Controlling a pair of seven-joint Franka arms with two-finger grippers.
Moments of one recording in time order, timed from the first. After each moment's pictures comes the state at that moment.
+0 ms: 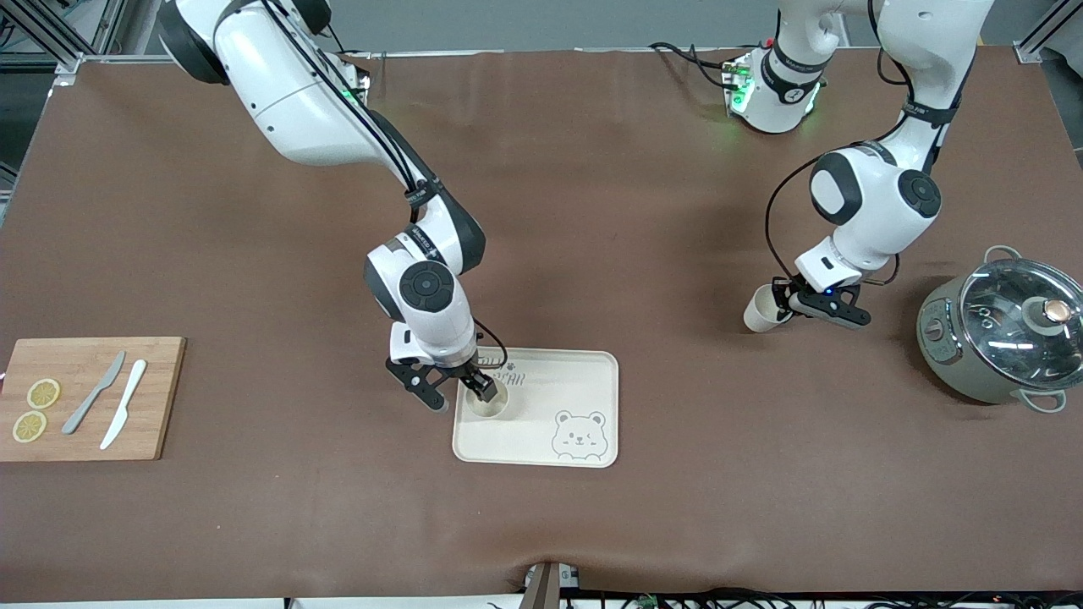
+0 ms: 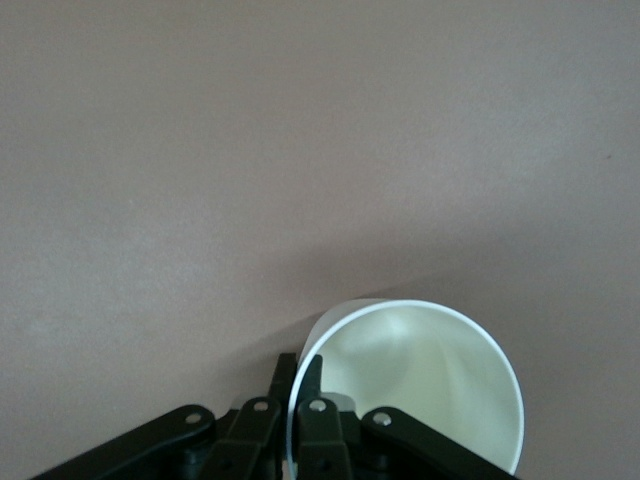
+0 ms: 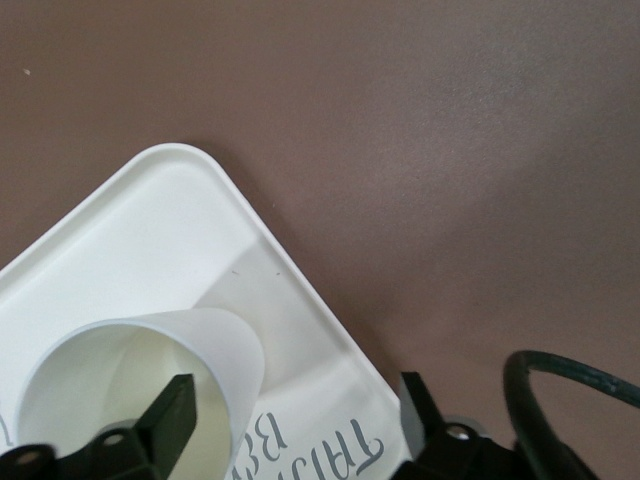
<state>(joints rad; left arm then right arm) -0.16 0.23 0.01 -2.43 -0.50 2.83 0.65 0.48 0.80 0.09 -1.43 -0.21 2.36 1.38</state>
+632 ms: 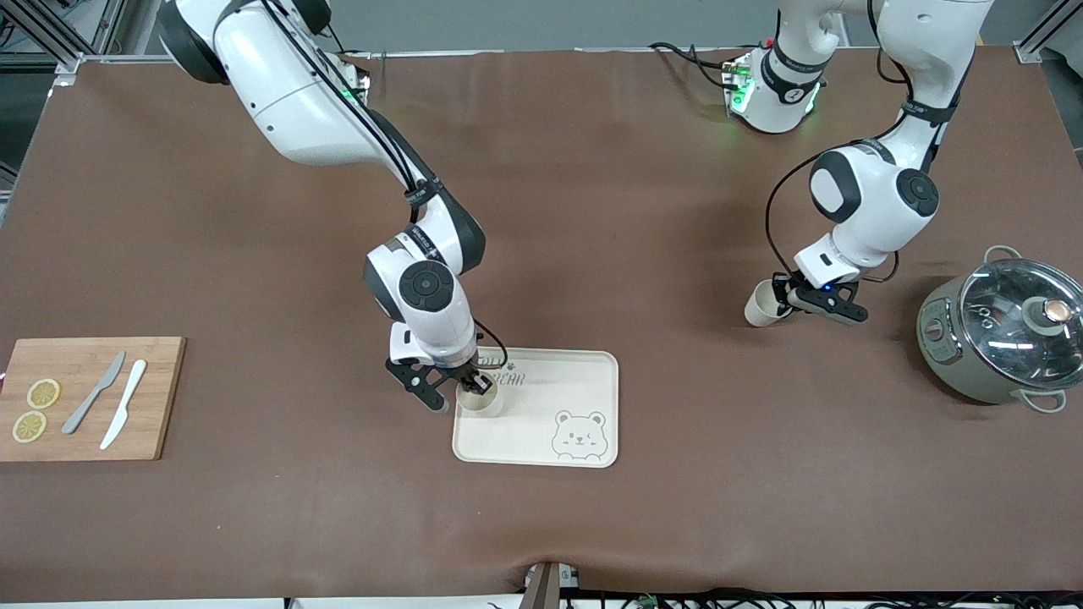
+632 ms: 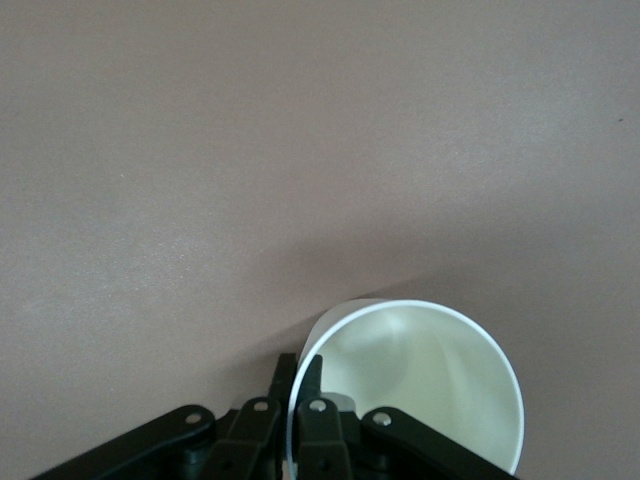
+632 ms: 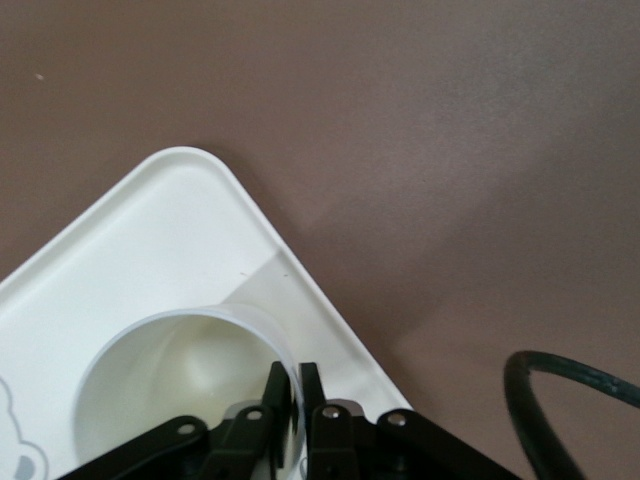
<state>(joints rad) -0.16 0.23 0.02 -2.45 -0.50 2.84 0.68 0.48 0.80 0.09 -1.42 -0.21 2.36 1.38</state>
